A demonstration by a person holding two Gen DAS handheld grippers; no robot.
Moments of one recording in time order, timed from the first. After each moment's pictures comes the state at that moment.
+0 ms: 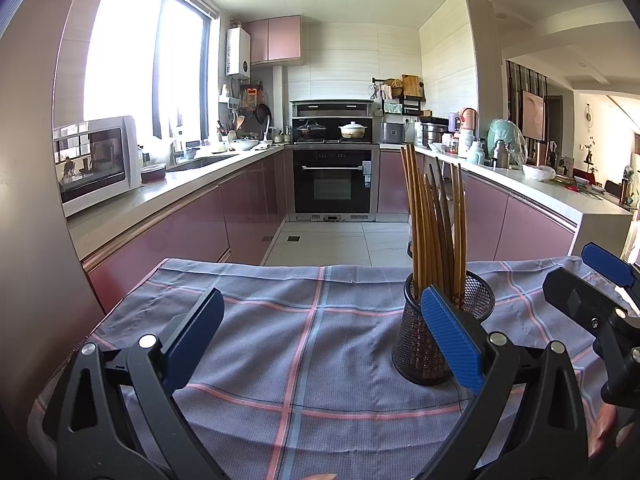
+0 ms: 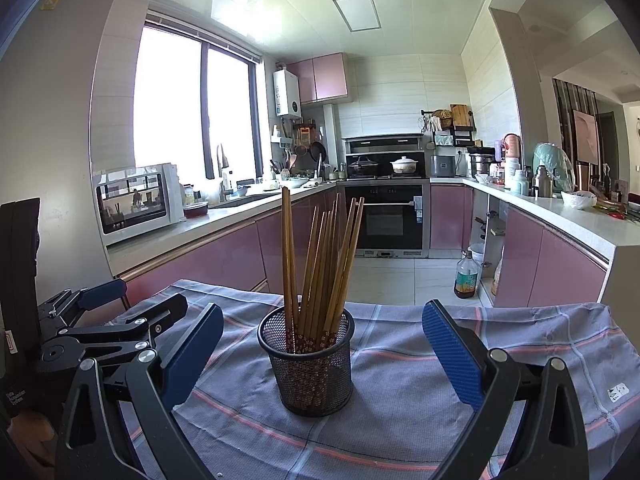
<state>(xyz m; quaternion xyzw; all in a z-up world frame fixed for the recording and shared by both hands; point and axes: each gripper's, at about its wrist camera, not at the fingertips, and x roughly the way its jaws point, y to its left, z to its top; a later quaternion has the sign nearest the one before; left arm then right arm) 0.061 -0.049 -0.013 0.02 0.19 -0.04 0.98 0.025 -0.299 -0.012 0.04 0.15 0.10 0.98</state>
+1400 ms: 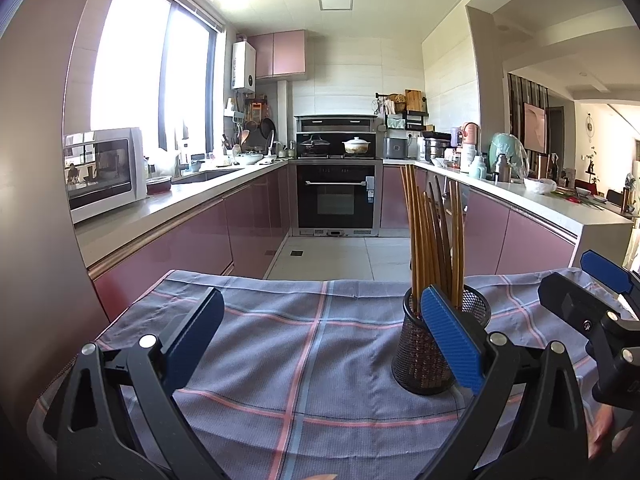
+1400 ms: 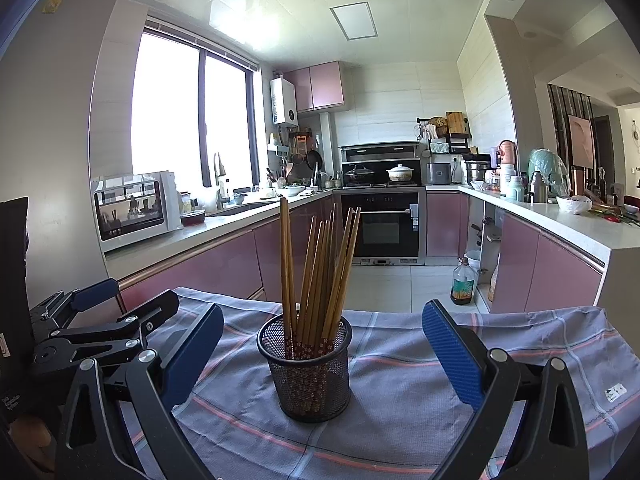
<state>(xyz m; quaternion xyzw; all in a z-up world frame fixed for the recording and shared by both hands) 0.048 -0.050 -0.011 0.01 0.16 -0.03 0.99 0.023 -0.294 -0.011 0.04 0.13 0.09 0.99</state>
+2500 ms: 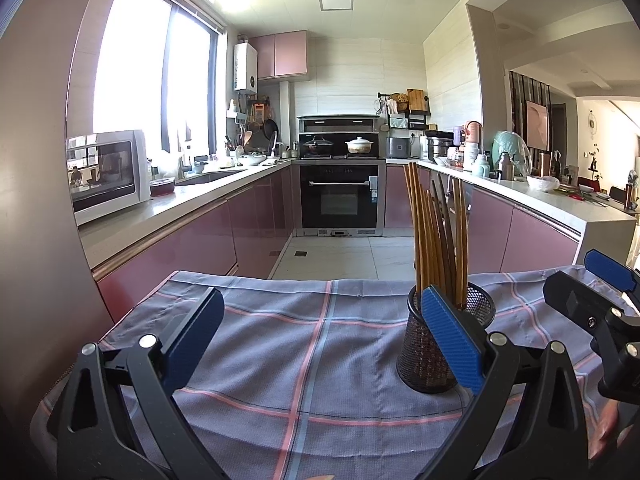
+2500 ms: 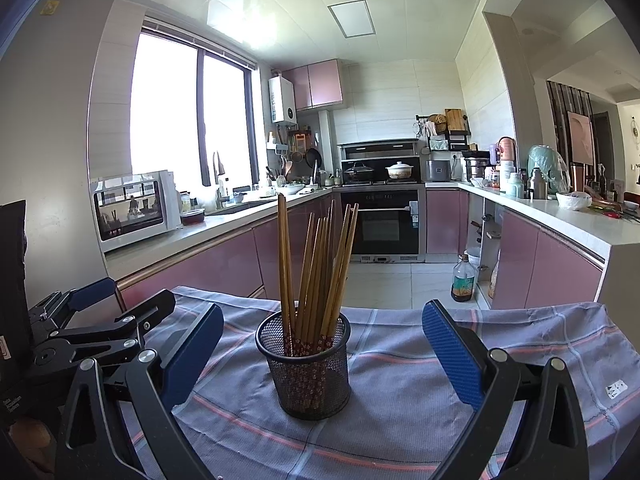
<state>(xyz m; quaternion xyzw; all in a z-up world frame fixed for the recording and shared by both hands) 0.047 -0.051 -0.012 0.02 0.16 -0.02 0.99 0.023 -0.292 -0.014 0.04 0.14 0.09 0.99</state>
